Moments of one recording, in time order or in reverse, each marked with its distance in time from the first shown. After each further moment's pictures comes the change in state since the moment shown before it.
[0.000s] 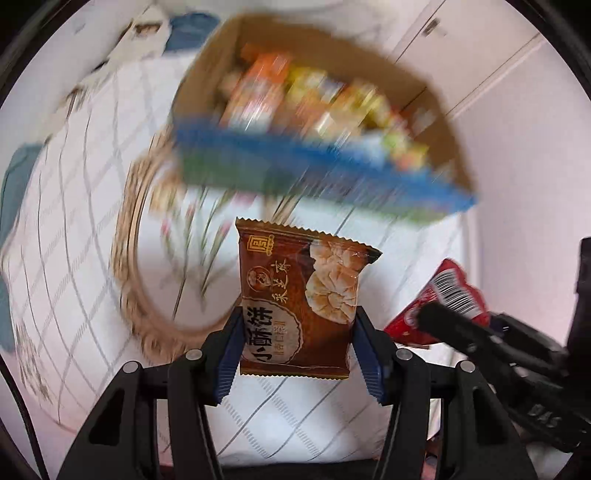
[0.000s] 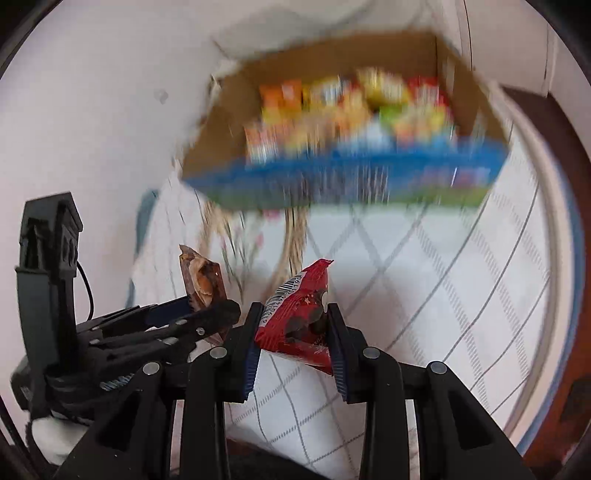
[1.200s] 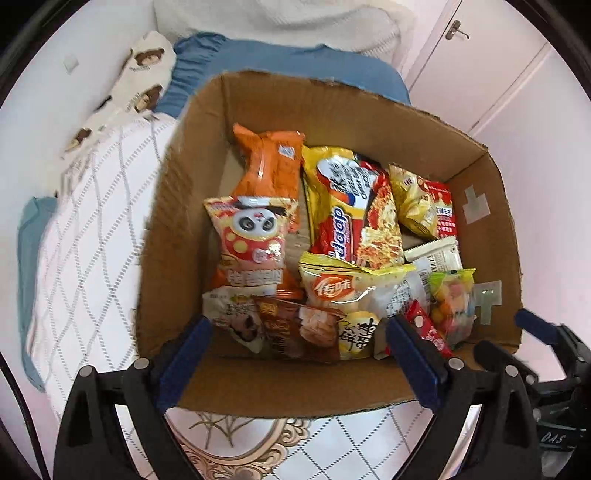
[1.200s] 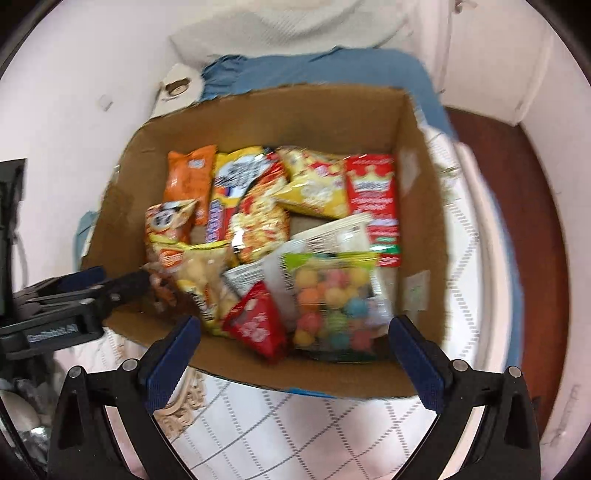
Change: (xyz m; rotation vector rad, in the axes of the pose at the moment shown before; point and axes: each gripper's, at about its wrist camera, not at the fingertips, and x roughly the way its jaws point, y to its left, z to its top) left arm 0.041 0.013 0.141 0.018 -0.016 0.176; right arm 0.044 -0.053 0.129 -0.018 0.028 -0.298
